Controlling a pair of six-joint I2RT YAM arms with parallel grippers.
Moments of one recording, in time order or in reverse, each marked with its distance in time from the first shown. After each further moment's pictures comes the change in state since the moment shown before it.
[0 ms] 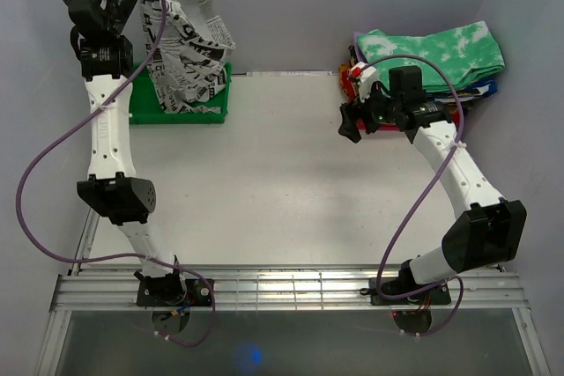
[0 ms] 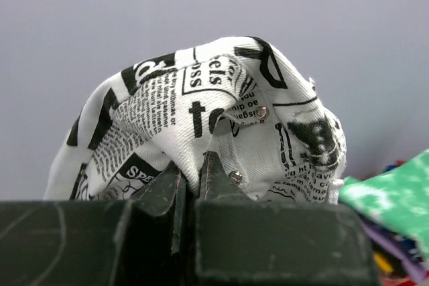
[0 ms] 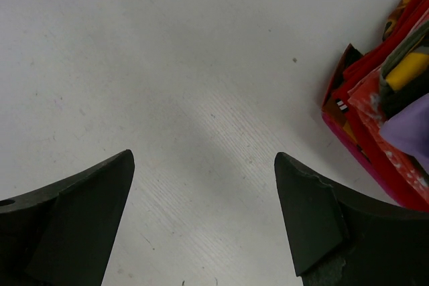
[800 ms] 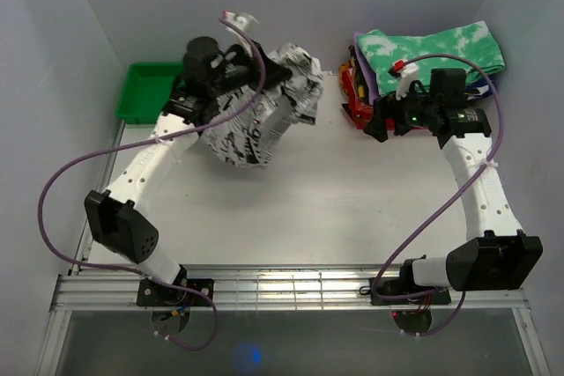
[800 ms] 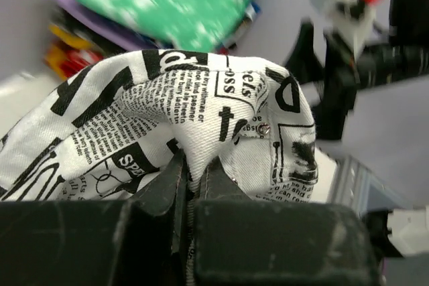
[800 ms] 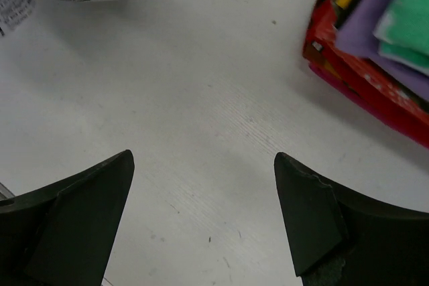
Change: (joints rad) left arm -0.461 -0.335 -0.661 -0.044 0.151 -0.069; right arm -0.131 -0.135 0.026 -0.117 -0.093 0.096
